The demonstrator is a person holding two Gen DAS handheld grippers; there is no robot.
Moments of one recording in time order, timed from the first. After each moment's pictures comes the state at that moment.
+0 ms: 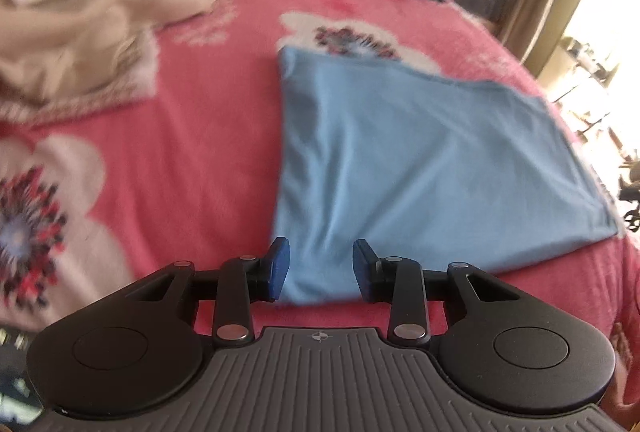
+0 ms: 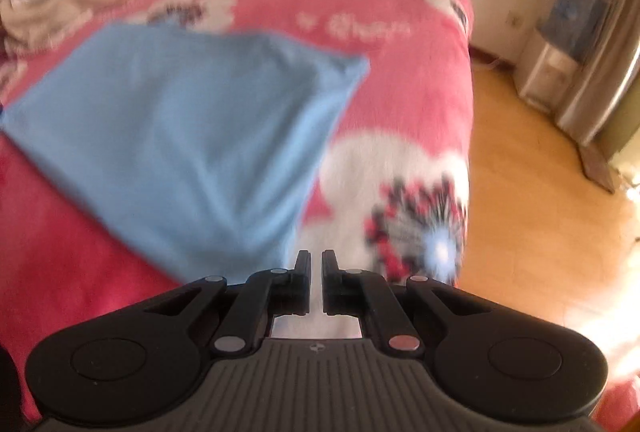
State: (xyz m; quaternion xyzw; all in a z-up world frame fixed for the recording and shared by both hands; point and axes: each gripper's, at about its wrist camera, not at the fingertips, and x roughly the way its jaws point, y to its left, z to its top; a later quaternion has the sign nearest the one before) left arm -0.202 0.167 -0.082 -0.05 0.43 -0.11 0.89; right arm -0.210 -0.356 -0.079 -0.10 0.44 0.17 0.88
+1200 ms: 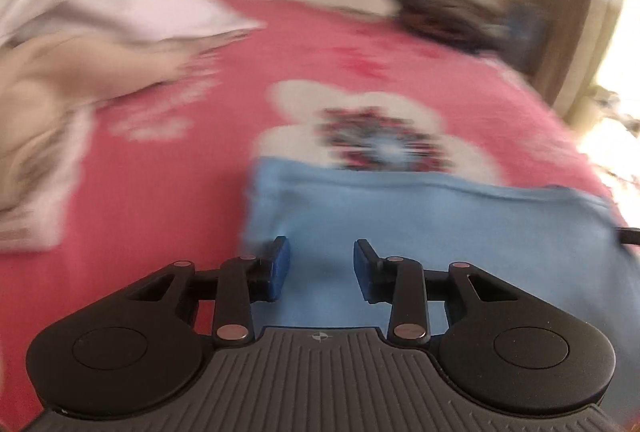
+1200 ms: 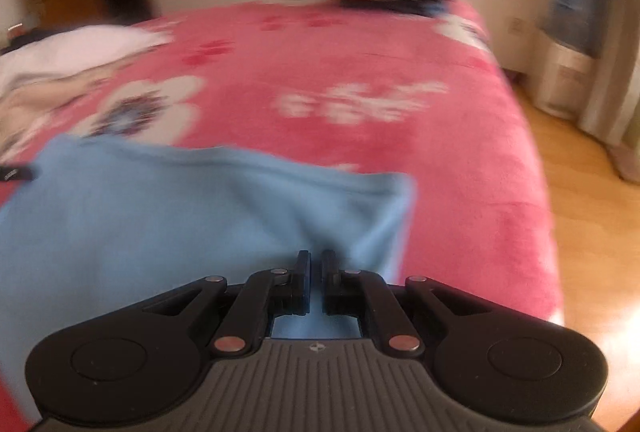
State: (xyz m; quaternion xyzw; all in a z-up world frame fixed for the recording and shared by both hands) left arm -0.052 0.146 -0.111 -0.08 0.38 -0.02 0.92; right arm -0.048 -0.329 -0.124 0.01 0.40 0.11 0.91
